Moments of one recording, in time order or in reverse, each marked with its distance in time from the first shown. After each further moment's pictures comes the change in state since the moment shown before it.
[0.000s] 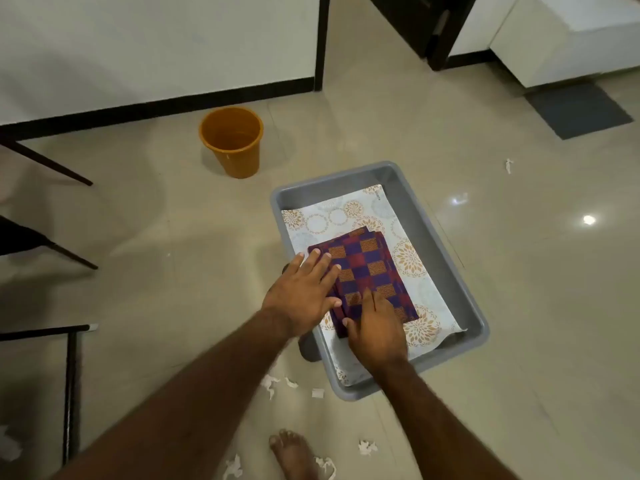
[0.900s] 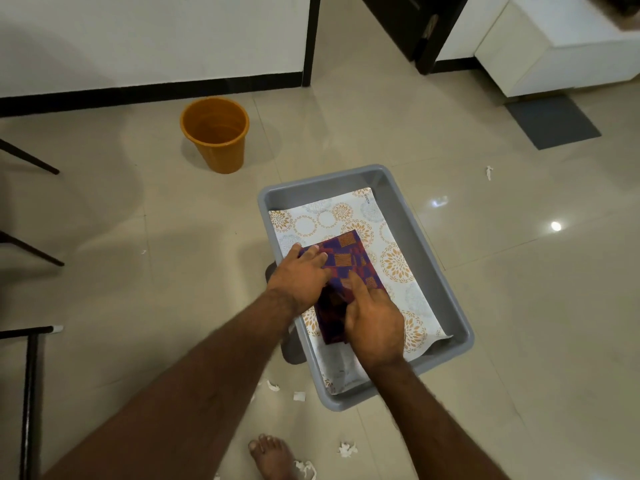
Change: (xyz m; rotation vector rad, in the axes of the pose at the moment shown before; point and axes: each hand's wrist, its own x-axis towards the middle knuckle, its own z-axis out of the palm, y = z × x) left_hand 0.053 -0.009 -0.003 0.066 -0.012 0.034; right_hand 0.015 -0.013 -0.032 0.009 0.295 -0.089
